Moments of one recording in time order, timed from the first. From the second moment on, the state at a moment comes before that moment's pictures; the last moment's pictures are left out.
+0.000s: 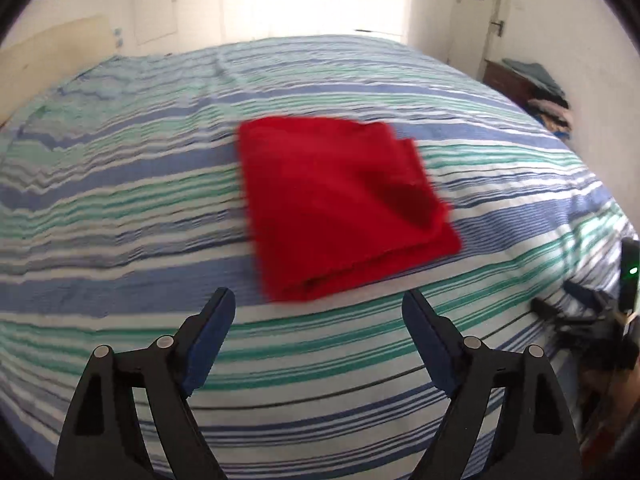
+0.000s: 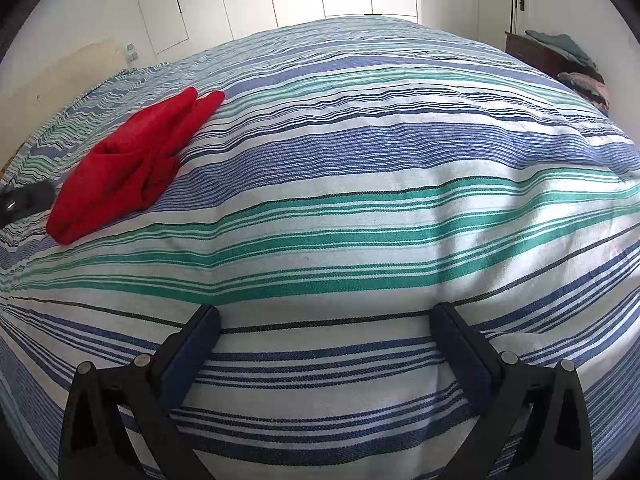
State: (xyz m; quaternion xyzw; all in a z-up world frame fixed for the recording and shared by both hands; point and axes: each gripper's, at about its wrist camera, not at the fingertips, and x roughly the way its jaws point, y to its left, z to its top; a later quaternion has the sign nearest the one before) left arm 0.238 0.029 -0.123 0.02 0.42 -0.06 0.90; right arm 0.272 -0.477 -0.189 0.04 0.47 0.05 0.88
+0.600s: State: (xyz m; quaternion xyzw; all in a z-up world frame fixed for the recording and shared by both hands) left arm 0.209 0.142 -0.190 -0.12 0.43 0.02 0.89; right arm 0.428 -0.328 -0.168 0.19 0.60 0.19 0.76
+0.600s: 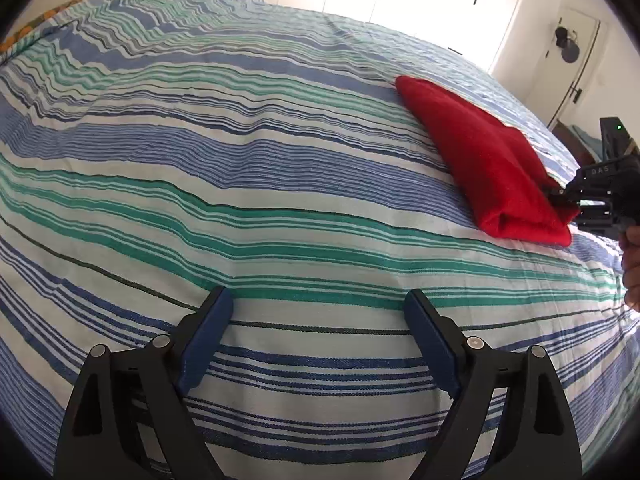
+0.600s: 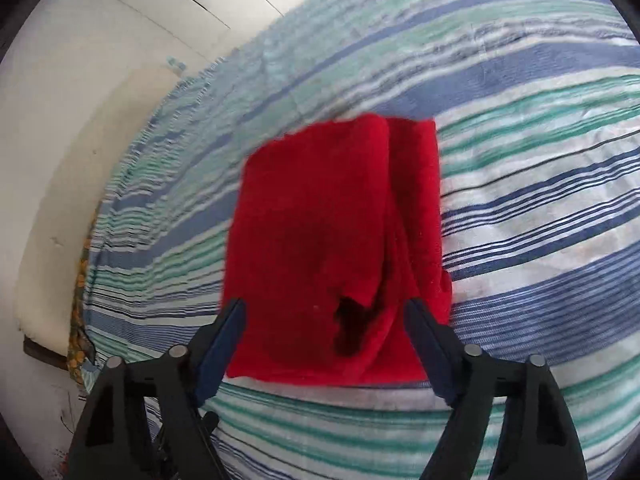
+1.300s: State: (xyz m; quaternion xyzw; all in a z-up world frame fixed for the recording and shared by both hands) left arm 0.214 0.136 -0.197 -0.10 0.43 0.01 0.90; right arm 0.438 -0.369 -0.122 0.18 0.50 0.21 0.82
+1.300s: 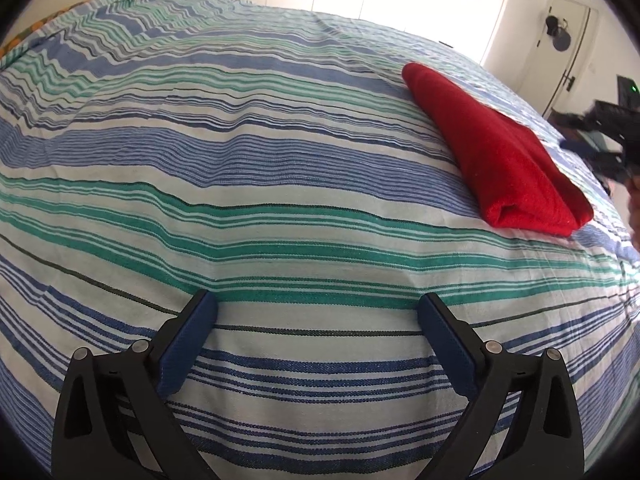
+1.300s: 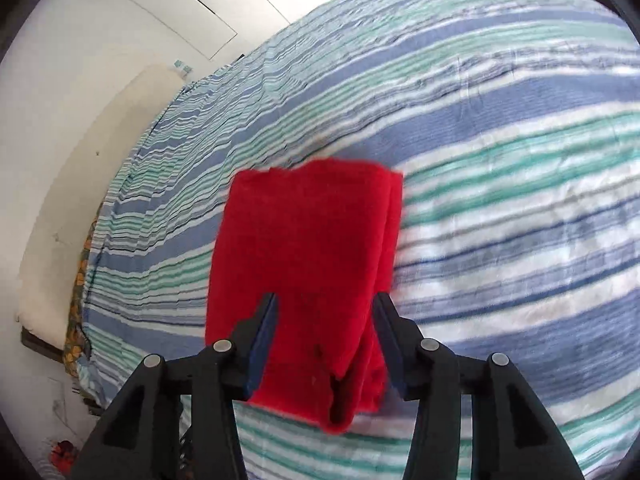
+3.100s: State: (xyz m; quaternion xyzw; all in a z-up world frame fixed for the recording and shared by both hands) left arm 0.373 0.043 -0.142 -0.19 0.50 -0.14 0.83; right arm 0.495 -0.324 -0.184 0.24 0.53 0.29 0.76
